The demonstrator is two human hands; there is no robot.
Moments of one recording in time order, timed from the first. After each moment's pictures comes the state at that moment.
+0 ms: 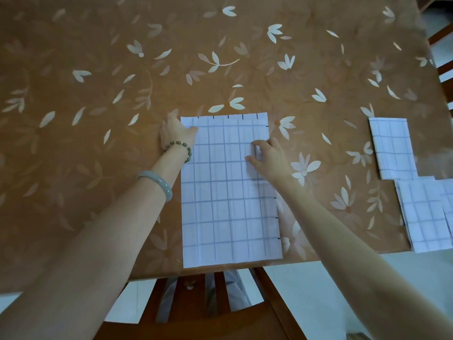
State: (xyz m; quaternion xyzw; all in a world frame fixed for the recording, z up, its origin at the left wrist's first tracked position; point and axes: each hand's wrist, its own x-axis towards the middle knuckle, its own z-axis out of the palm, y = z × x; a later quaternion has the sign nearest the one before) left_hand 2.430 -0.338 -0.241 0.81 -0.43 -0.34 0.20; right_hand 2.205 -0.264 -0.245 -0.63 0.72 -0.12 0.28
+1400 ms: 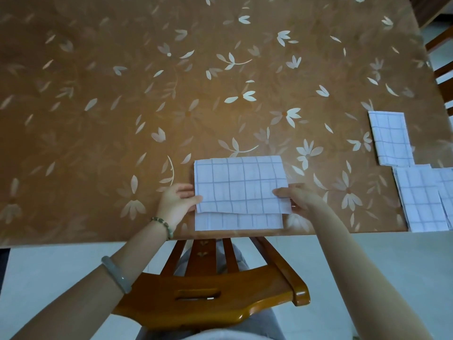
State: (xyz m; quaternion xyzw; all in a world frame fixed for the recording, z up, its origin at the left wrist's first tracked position) left_hand 2.482 -0.111 -0.187 0.71 -0.26 -0.59 0.27; right_hand 2.180 -0.134 -0.199 -0.21 0.74 -0.16 0.62
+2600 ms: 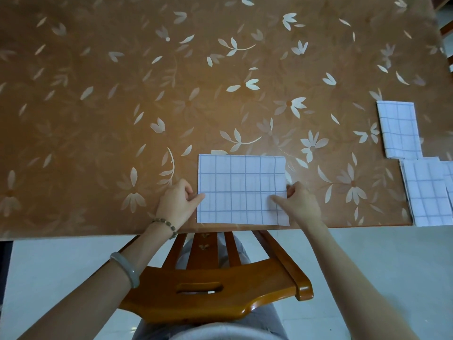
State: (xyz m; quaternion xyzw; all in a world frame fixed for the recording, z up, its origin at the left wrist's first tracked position) left_hand 2.489 -0.101 -0.214 0.73 -0.59 -0.34 0.04; right_hand 2.200 -0.099 -0.202 -0.46 0.82 0.00 0.35
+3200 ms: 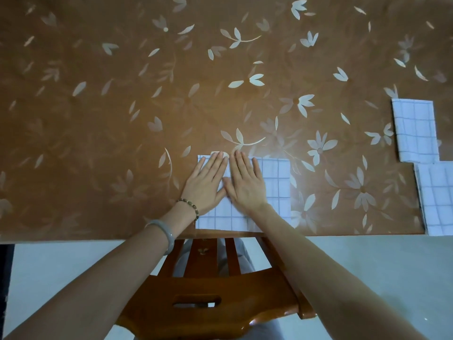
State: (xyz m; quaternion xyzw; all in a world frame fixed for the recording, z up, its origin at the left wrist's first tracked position) left_hand 2.449 -0.146 -0.276 0.52 -0.84 -0.11 -0.08; right_hand 2.292 -0.141 -0.277 -0.78 0.60 0.01 0.17
